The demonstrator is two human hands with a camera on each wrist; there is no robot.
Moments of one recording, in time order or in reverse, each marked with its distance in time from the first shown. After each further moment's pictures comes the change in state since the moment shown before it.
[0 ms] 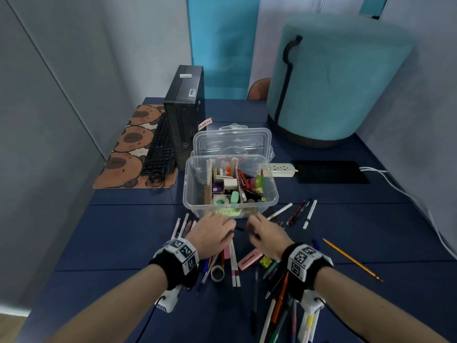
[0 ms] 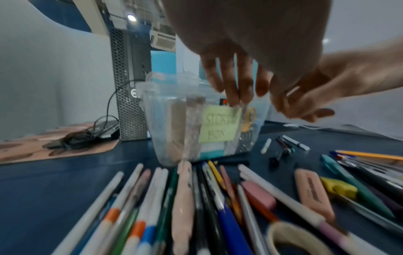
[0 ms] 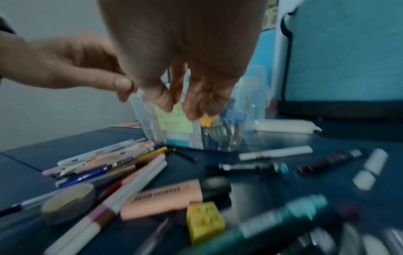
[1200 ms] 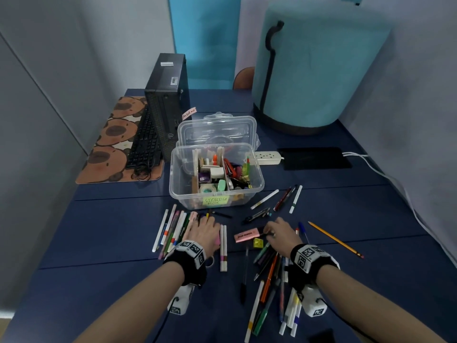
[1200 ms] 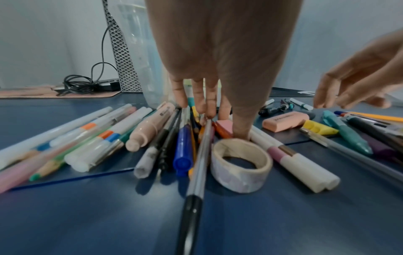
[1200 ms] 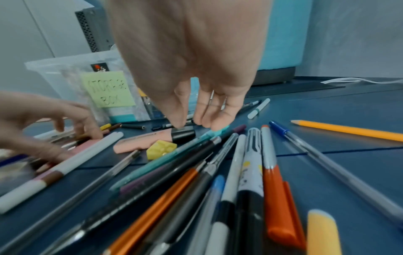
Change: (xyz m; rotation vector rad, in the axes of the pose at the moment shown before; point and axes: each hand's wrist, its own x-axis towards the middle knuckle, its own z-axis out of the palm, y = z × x) left_hand 0.003 0.024 0.064 0.116 -0.379 -0.337; right_hand -0.046 0.065 0.030 0.053 -0.082 0.418
